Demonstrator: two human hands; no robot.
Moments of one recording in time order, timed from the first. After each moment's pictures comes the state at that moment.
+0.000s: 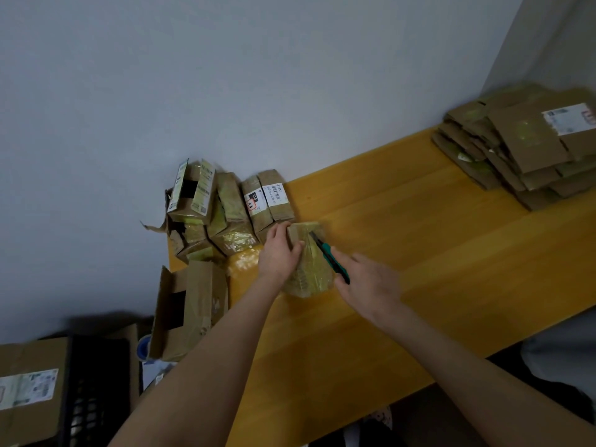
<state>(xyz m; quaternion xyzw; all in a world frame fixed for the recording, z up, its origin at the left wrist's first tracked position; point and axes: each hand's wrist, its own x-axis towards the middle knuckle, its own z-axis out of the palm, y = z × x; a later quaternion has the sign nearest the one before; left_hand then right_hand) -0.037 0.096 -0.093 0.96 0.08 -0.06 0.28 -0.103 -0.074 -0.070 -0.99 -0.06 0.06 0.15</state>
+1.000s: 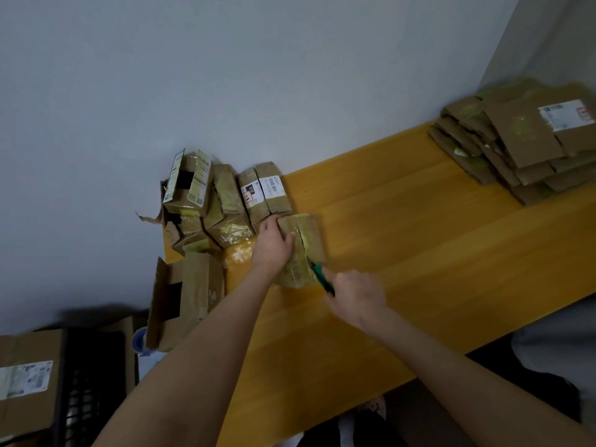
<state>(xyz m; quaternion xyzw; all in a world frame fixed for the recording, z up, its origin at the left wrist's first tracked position) -0.031 0.101 -0.099 0.94 0.12 -0.05 0.30 -0.117 -0.060 -0.069 -0.97 -0.11 0.19 0.07</state>
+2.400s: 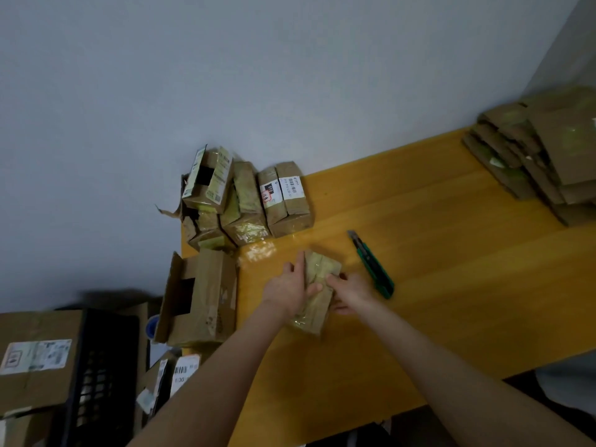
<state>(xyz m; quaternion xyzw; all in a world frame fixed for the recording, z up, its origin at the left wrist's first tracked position) -0.085 0.106 -0.123 0.97 0.02 -0.22 0.11 -0.072 -0.038 -0.143 -0.72 0.22 0.35 0.55</state>
